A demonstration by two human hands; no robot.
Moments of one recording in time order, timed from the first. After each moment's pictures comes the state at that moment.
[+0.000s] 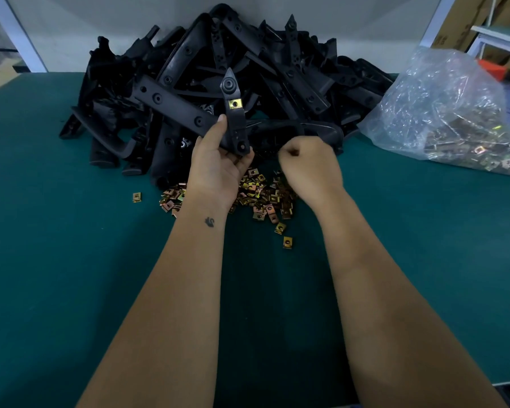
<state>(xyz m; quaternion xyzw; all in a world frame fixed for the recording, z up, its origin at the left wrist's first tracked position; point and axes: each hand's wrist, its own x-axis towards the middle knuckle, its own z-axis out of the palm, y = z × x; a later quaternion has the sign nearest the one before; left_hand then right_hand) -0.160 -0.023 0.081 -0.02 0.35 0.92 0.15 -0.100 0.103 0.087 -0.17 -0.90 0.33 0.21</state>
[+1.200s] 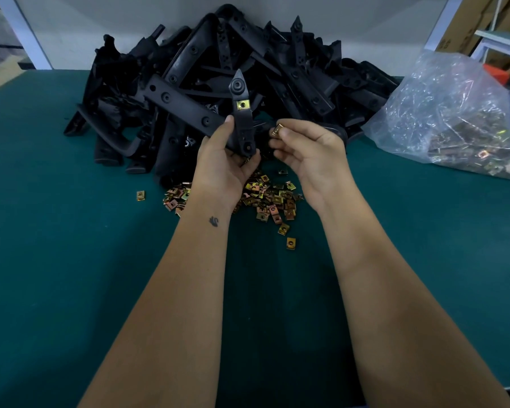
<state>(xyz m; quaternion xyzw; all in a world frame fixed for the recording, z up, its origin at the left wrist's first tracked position) -0.160 -0.023 0.083 -0.02 0.36 0.92 0.17 -0.100 0.098 0.095 -0.08 -0.58 0.79 0.20</state>
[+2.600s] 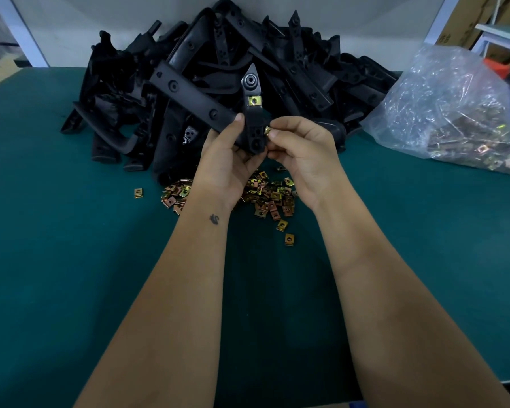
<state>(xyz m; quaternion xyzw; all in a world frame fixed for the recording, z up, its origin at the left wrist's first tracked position) -0.157 -0.021 0.079 0.05 0.39 0.90 0.18 -0.100 0.091 0.095 -0.05 -0.61 0.77 0.19</state>
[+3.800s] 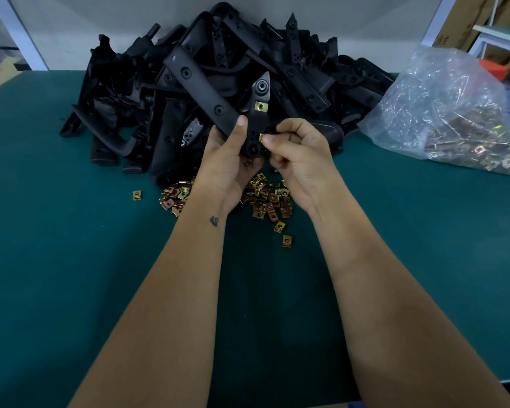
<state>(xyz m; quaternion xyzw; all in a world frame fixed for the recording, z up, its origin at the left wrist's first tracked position) -0.153 -0.019 0.079 0.11 0.42 0.89 0.17 -0.101 0.089 0.093 -0.05 -0.56 0.81 0.18</state>
